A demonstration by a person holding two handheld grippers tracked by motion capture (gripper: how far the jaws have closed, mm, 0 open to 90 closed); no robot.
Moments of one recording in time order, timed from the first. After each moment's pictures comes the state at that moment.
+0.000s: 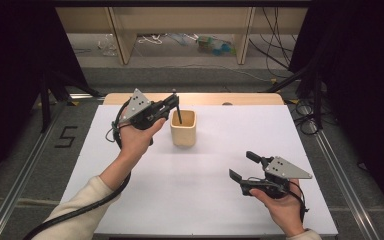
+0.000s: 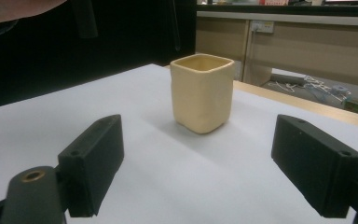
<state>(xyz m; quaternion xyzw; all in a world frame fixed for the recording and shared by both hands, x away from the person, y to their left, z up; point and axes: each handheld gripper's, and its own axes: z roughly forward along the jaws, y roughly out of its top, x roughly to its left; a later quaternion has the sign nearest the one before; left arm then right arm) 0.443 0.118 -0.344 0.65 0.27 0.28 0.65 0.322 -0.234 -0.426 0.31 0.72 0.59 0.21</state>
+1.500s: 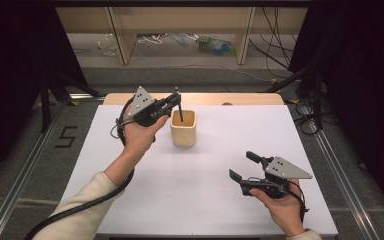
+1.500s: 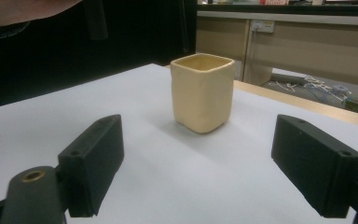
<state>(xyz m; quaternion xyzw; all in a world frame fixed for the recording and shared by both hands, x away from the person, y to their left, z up) 0.455 0.113 -0.348 0.65 0.27 0.29 0.65 0.322 -0.235 -0.426 0.31 0.72 0.58 0.22</state>
